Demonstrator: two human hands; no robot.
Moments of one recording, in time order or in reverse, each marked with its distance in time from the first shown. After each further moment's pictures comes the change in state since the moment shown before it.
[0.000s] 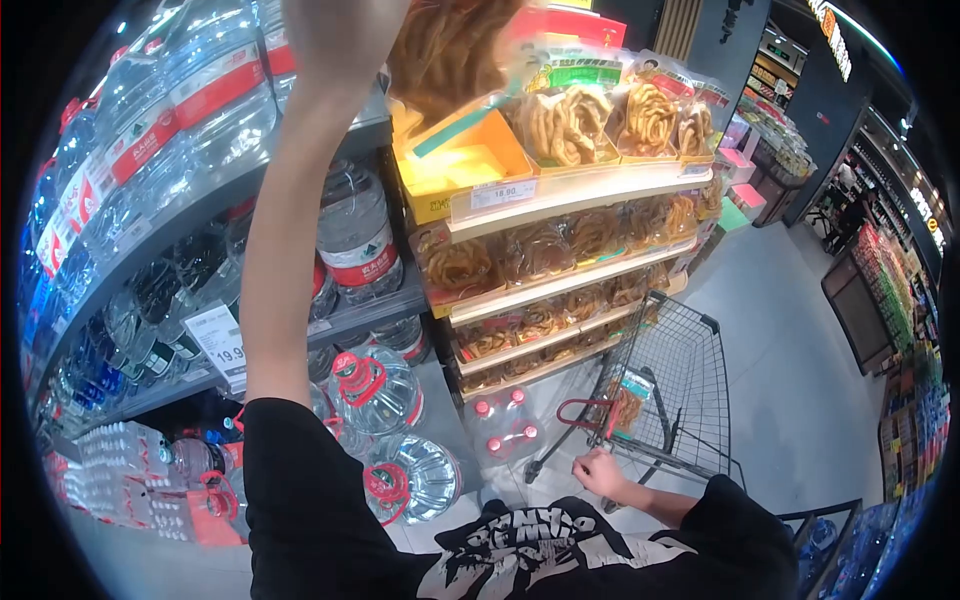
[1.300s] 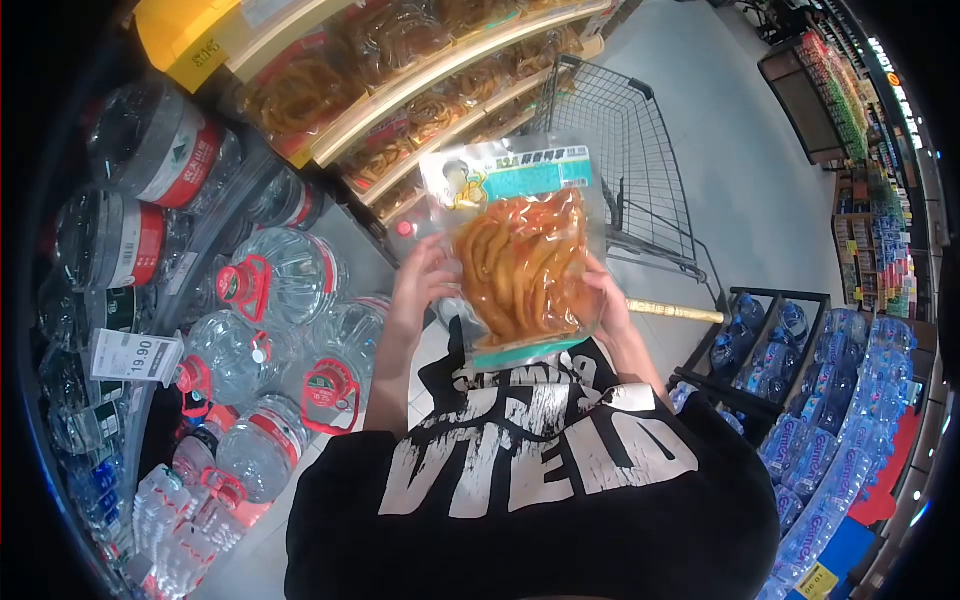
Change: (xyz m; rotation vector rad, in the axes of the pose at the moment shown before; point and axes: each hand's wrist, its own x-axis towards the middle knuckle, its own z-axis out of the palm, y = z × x) left_hand -0.341 0.247 -0.164 -1.282 -1.042 -2.322; right_hand -0.022 -0.087 -0.078 1.716 0.417 0.628
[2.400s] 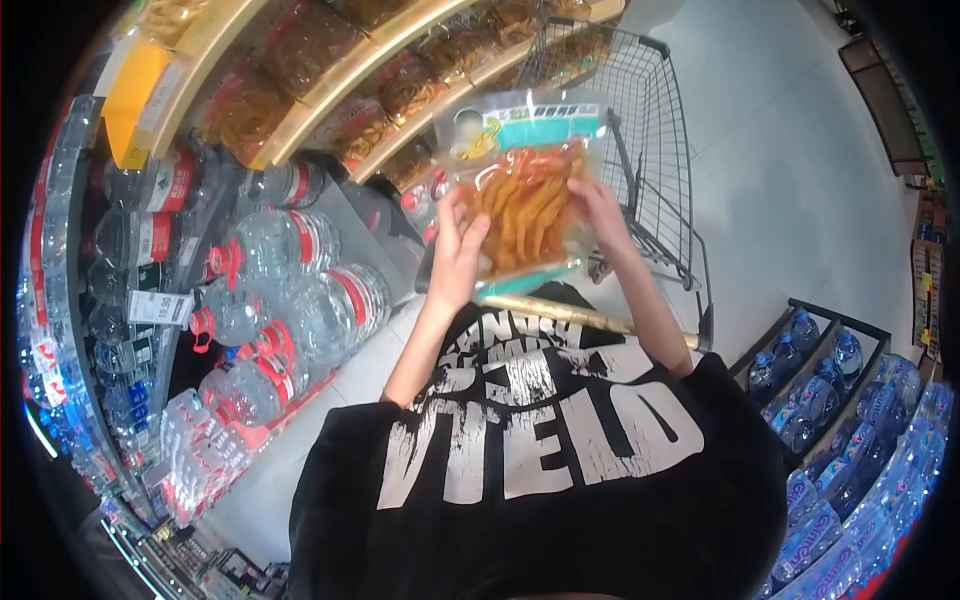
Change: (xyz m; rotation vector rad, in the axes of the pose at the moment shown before) left_hand 0.092 -0.100 0.233 0.541 0.362 0.275; right_hand 0.054 -0.114 -0.204 -0.365 0.209 -0.102
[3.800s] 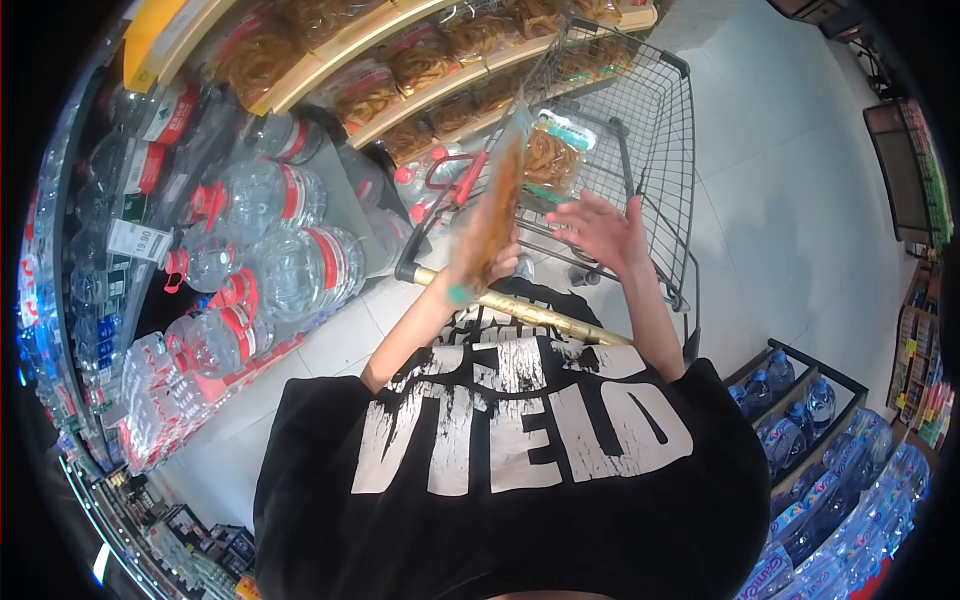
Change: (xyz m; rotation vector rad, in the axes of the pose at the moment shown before) left_hand -0.014 -0.070 0.037 -1.079 -0.332 -0.635; right_hand 0.011 0.044 -0.069 0.710 -1.096 0.029
